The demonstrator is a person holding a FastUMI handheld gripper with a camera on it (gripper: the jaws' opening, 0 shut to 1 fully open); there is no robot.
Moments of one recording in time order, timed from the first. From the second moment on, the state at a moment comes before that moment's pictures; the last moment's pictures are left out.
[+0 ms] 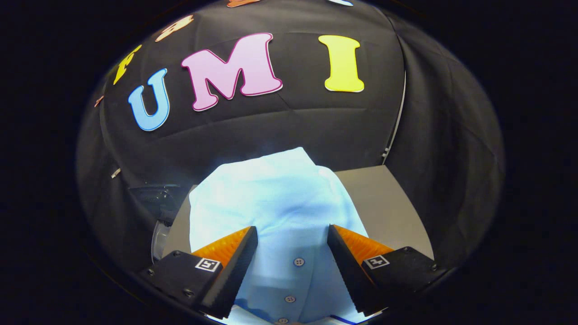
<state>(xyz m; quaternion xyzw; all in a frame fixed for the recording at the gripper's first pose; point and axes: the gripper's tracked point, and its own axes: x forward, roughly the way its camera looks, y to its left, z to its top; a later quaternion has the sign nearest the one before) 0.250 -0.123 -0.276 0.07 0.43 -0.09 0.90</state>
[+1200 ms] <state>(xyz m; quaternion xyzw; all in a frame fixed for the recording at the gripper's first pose) 0.242 -0.099 -0.216 0.04 0.35 -0.04 0.93</state>
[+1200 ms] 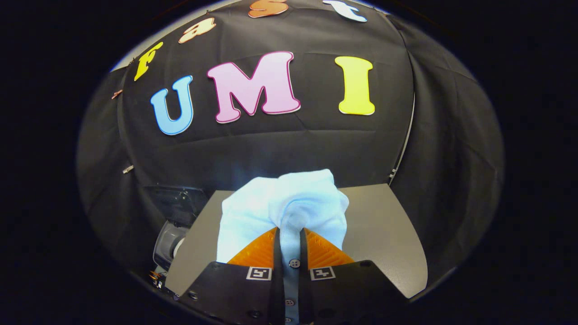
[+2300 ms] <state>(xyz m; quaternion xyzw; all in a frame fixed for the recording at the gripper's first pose) 0.280 0.053 -0.036 0.02 0.17 0.04 0.98</state>
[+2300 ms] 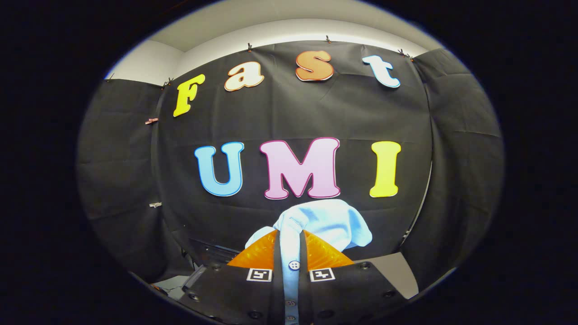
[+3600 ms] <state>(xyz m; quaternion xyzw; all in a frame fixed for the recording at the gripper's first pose) 0.294 0.311 -0.266 0.05 0.31 0.16 0.94</state>
